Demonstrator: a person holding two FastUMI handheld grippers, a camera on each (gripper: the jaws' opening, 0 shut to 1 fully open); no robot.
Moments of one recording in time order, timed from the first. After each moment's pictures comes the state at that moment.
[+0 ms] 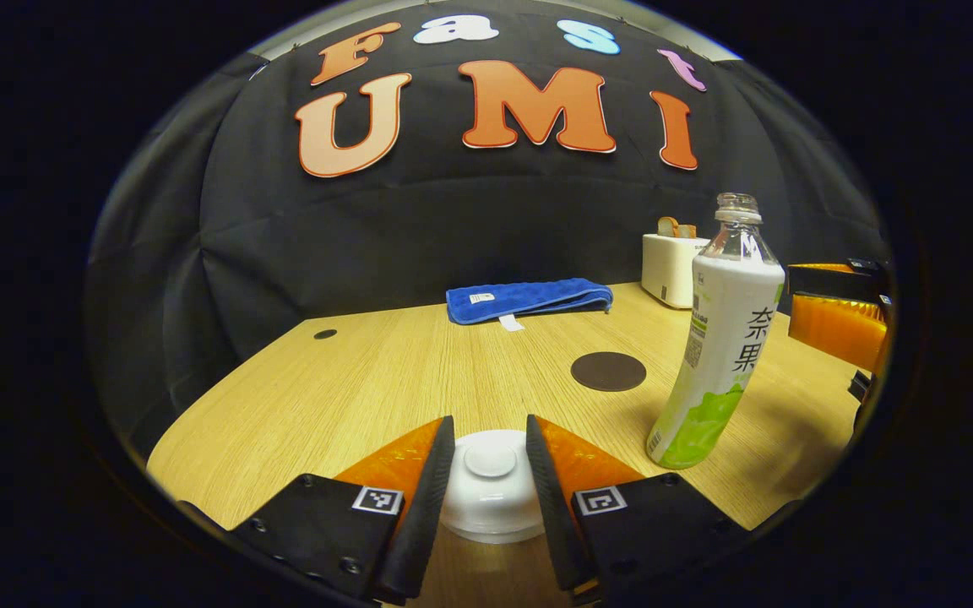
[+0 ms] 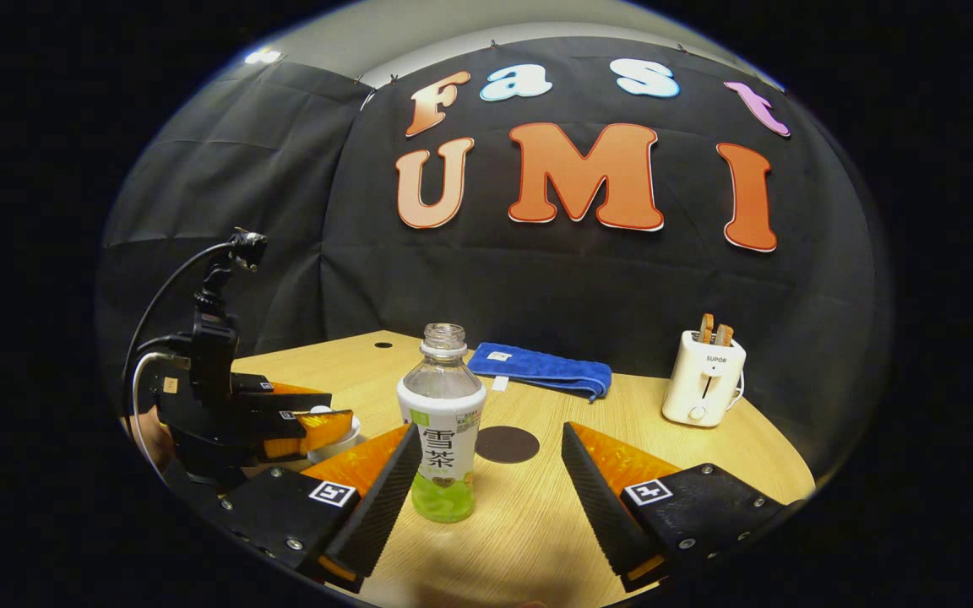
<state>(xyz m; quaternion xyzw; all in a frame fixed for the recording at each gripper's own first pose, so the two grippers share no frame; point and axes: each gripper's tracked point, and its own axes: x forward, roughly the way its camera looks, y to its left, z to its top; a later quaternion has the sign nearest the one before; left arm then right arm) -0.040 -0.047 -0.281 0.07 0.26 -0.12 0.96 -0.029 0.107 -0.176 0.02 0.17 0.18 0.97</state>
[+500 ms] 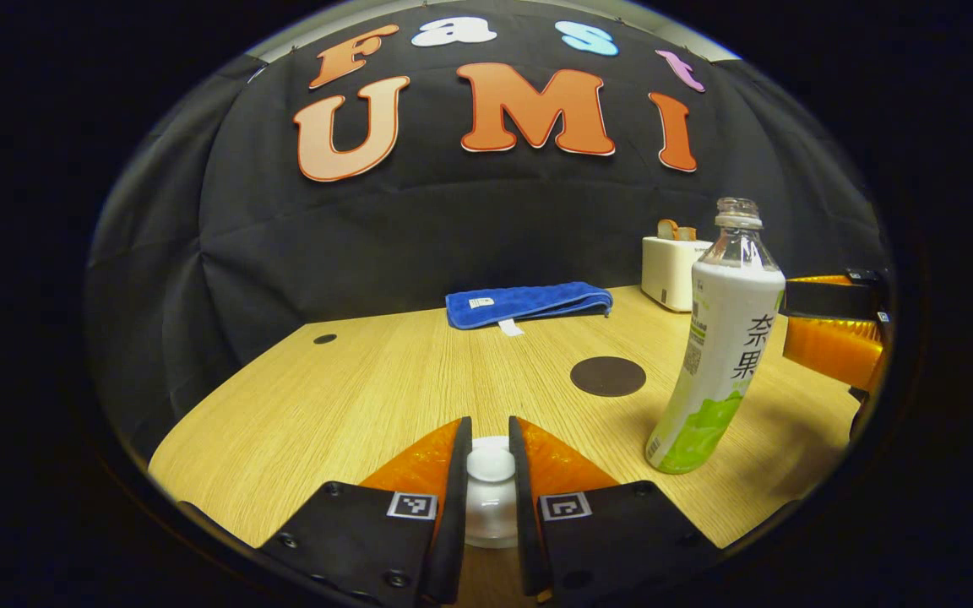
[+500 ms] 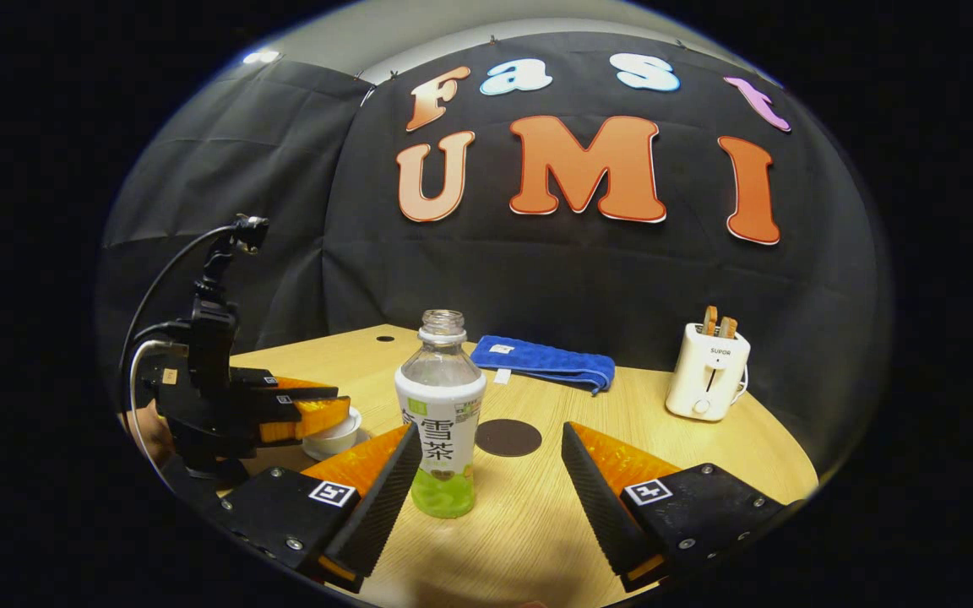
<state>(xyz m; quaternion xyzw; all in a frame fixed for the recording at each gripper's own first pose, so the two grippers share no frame) -0.036 -0.050 -0.270 0.06 0.24 -0.12 0.96 -0.032 0.113 -0.187 0.02 0.18 0.19 0.96</state>
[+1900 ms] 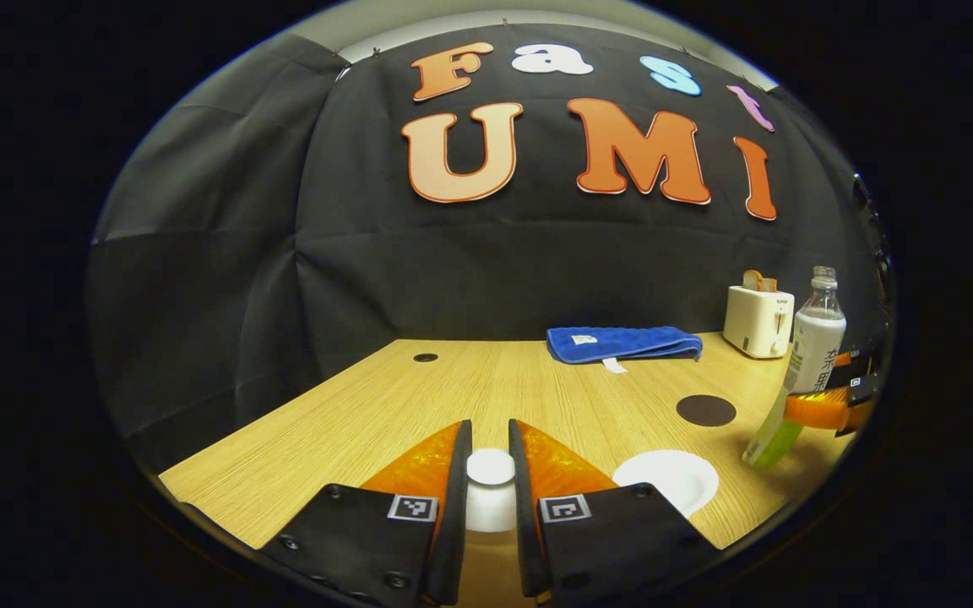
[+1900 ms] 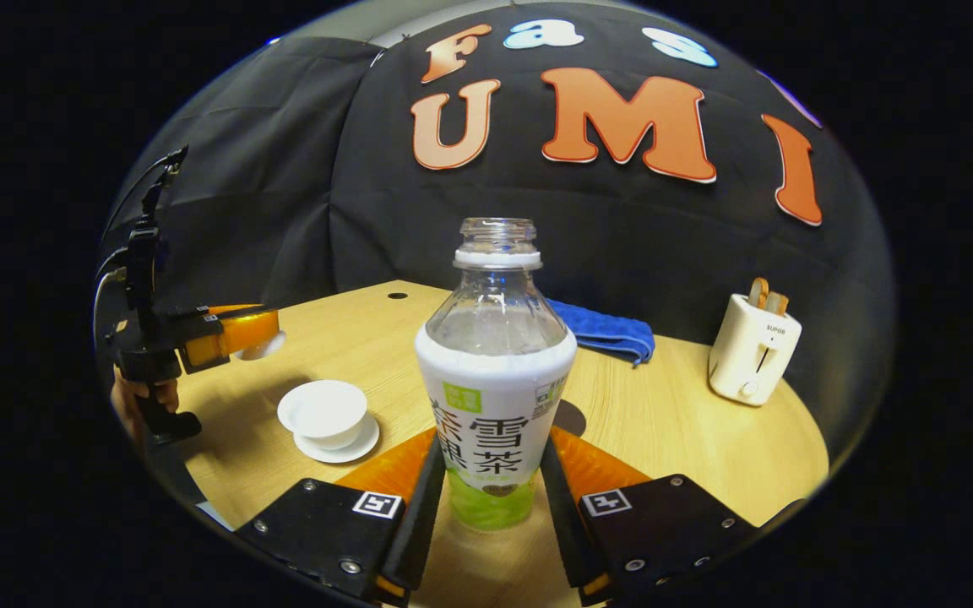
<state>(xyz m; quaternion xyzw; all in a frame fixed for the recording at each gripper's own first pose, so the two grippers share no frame) -0.026 0.087 -0.238 0.03 0.19 0.01 0.98 -0.002 0.167 -0.227 -0.03 0.25 0.20 0.95</state>
